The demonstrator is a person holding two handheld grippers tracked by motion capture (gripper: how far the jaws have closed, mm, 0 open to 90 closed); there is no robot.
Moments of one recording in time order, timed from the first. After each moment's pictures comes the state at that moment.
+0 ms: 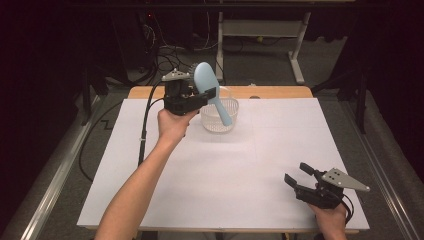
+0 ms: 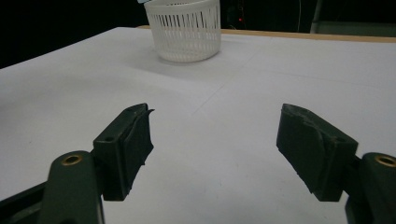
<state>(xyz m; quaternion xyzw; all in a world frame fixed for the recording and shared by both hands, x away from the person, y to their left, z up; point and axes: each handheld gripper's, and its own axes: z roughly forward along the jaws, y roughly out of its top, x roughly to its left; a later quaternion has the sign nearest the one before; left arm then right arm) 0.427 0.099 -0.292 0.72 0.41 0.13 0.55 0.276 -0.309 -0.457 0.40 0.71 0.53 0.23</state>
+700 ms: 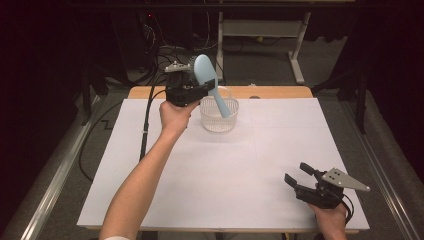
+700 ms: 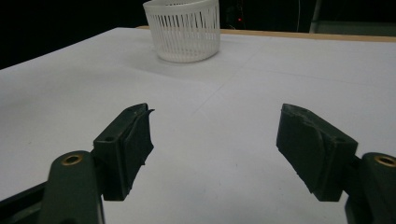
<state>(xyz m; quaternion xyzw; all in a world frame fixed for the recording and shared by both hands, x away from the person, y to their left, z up) 0.449 0.097 -0.289 0.71 0.43 0.15 0.54 0.276 -0.309 -0.457 0.41 0.71 0.53 0.23</state>
